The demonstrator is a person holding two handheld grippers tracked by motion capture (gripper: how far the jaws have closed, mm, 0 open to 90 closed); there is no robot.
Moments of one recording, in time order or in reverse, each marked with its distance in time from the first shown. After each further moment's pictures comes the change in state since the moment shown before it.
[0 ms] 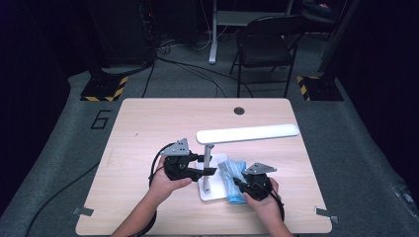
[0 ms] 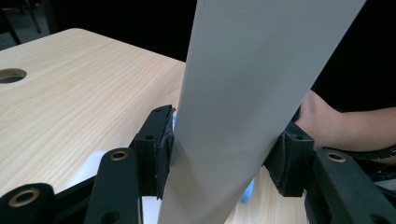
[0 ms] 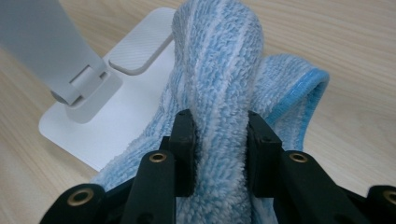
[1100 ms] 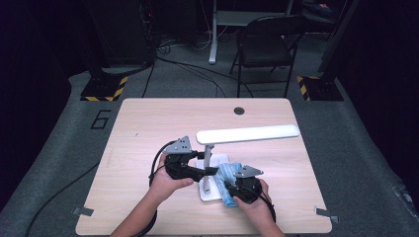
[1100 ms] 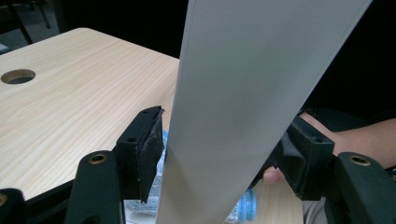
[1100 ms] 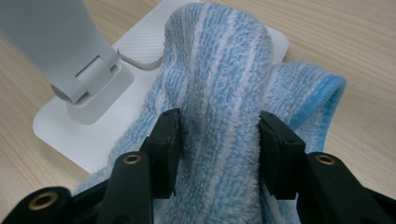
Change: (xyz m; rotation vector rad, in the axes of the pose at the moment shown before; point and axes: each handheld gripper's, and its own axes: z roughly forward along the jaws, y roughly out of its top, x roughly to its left) left arm -0.009 0.015 -0.002 0.026 0.034 -0.009; right arm 0.024 0.000 0.019 0.032 -0.038 -0.049
